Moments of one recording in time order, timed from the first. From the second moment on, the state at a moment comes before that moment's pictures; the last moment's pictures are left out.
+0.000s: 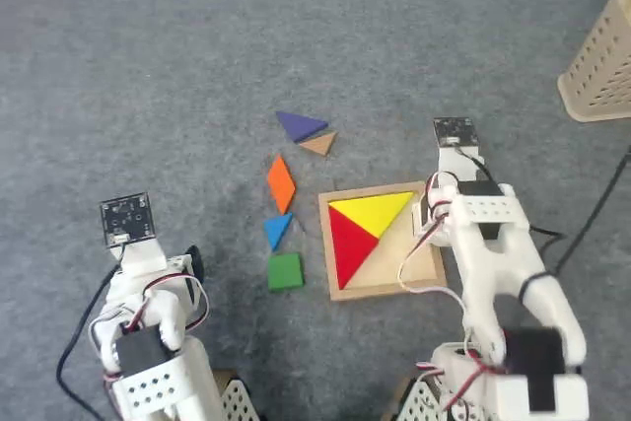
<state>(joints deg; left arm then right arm) -27.2 -103.3 97.3 72.2 -0.4 -5.3 -11.8 48.8 51.0 0.7</state>
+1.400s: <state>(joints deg) -27.2 -103.3 97.3 72.2 -0.4 -23.5 -12.0 30.1 54.9 3.8</state>
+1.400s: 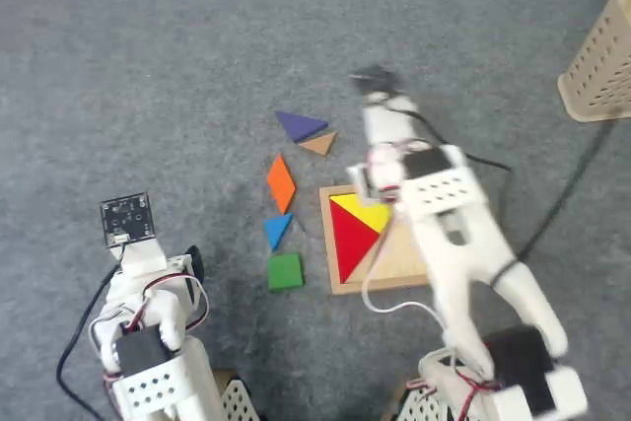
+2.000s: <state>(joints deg) -27.2 -103.3 97.3 72.2 -0.4 -37.2 16.7 10.9 39.4 7.0</state>
